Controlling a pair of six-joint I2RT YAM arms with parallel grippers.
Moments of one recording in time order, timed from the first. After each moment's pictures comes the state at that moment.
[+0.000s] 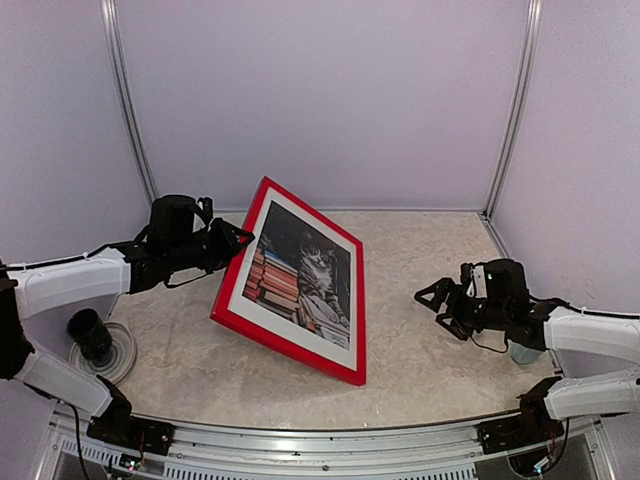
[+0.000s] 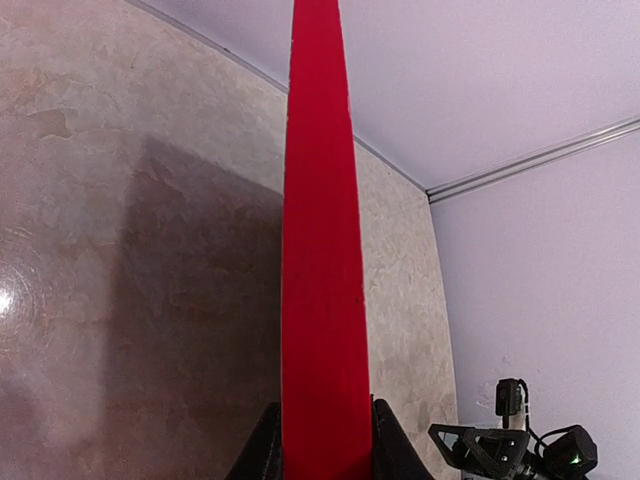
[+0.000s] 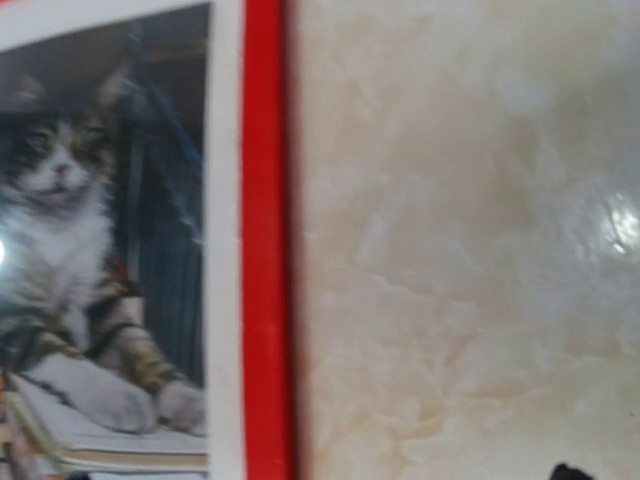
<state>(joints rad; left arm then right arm) -0.55 1.34 0.87 0.08 0.09 -0.94 0.47 1.04 0.39 0.11 -0.26 0.97</state>
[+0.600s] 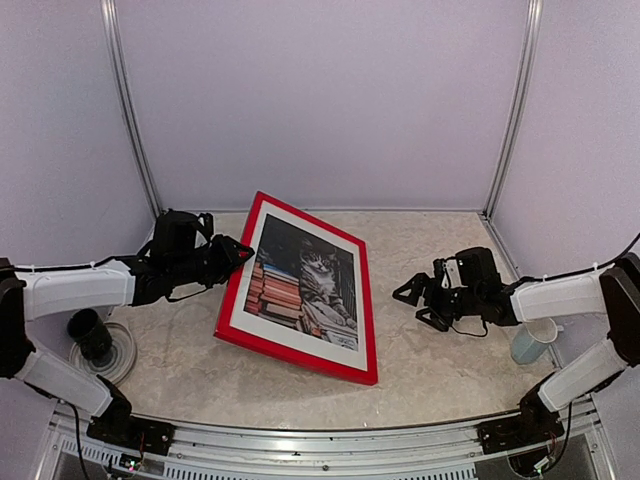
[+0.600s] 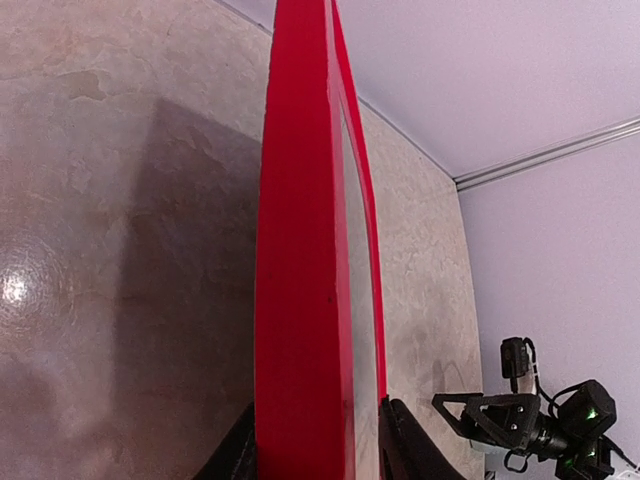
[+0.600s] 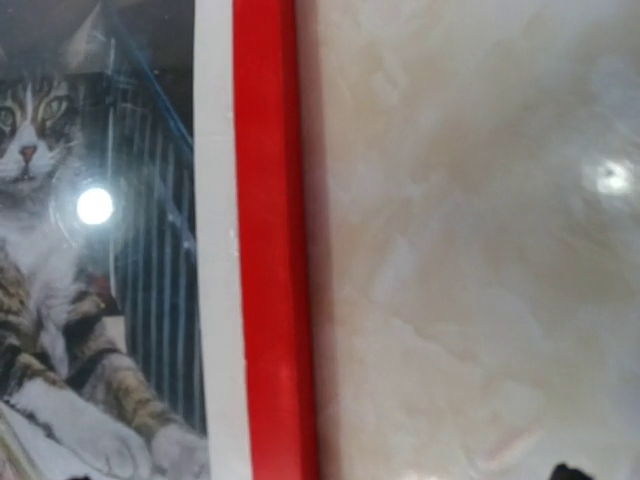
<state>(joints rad) -0.55 1.35 0.77 0.15 0.09 -0.93 0.47 1.41 0.55 0.20 -0.37 0.90</state>
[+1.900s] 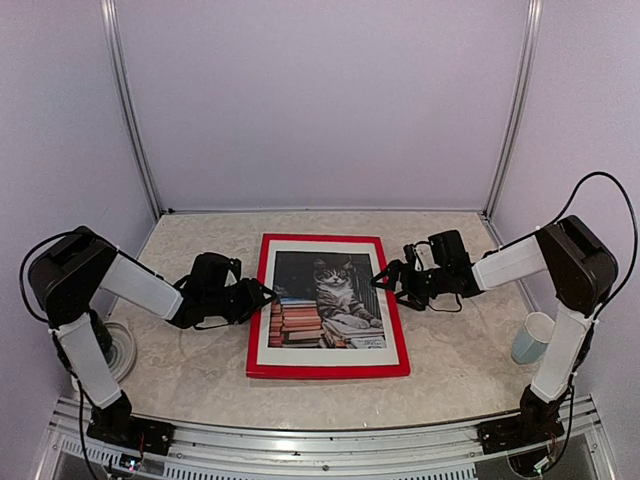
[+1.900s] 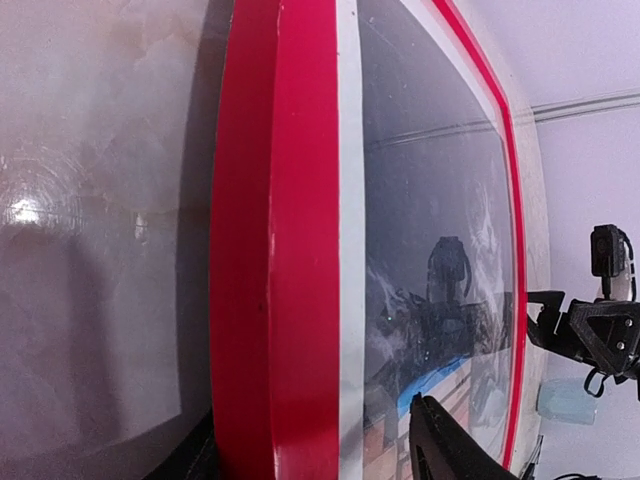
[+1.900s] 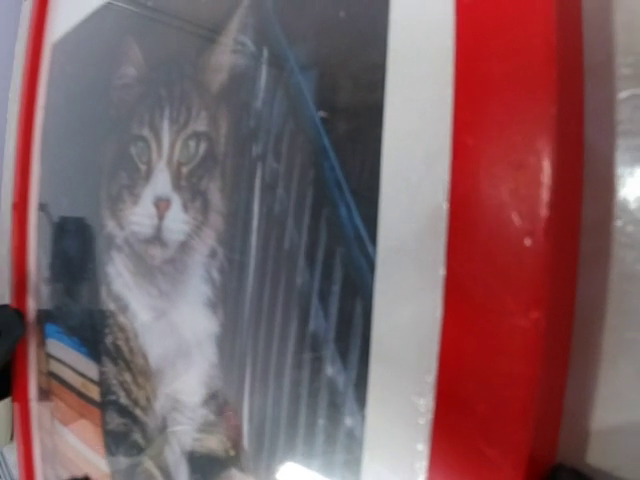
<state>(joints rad) -0.57 1.77 0.68 0.49 0.19 -0.94 0.42 1.83 0.87 0.24 -0.53 0.72</state>
